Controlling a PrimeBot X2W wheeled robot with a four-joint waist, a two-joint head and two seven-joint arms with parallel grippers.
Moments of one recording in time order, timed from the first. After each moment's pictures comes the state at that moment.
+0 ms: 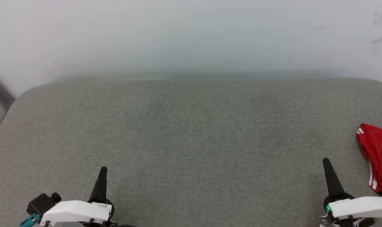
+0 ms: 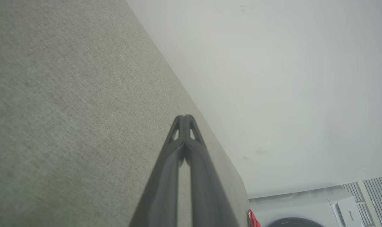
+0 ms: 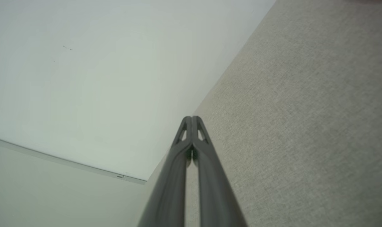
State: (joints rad) left arm 0.00 0.06 0.04 0.19 -1.10 -0.08 -0.03; right arm 0.01 -0.07 -0.06 0.18 1.11 0.13 -0.04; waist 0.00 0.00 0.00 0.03
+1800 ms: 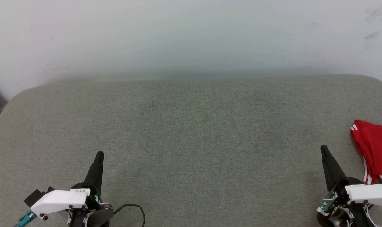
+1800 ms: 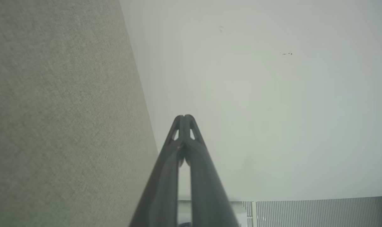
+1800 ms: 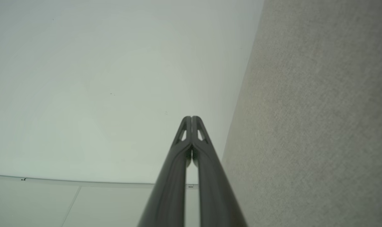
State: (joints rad) left arm -0.09 0.06 0.09 0.24 -1.57 -0.12 0.09; right arm -0.09 -0.07 -0.09 0.24 1.57 0.13 0.08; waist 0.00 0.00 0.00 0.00
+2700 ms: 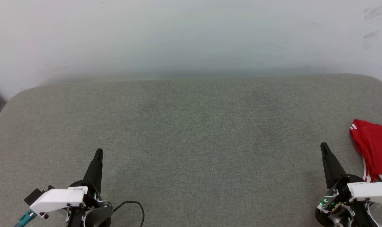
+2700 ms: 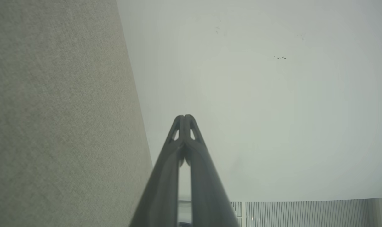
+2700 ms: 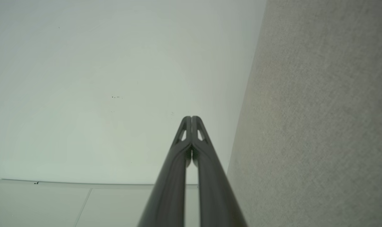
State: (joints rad) left arm -0.10 0.06 0.10 0.25 -1.62 -0.13 0.10; right arm -0.10 -0.06 -0.10 0.25 1.63 0.13 0.10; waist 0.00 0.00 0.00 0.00
